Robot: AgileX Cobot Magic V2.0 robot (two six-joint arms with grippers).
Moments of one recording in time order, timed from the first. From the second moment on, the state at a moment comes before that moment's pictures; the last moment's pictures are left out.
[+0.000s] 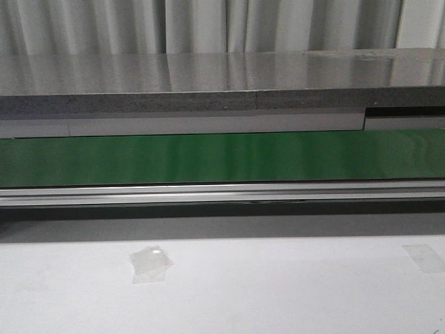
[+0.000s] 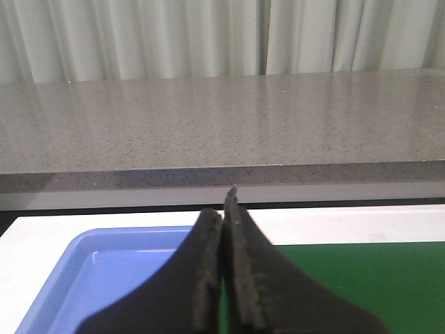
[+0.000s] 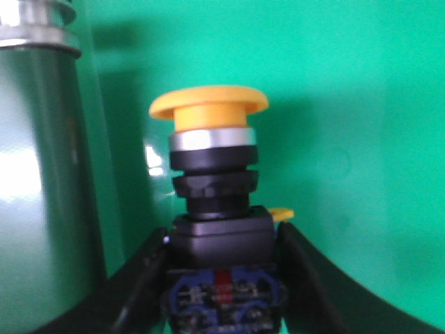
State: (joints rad) left arm 0.09 0.41 -0.49 -0.30 0.26 0.31; right arm -0.41 1.93 -1.34 0.03 0.64 -0.28
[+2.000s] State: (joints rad) left arm 0.09 0.41 -0.49 -0.30 0.26 0.31; right arm 0.05 1.09 -0.81 0.19 0.19 -0.28
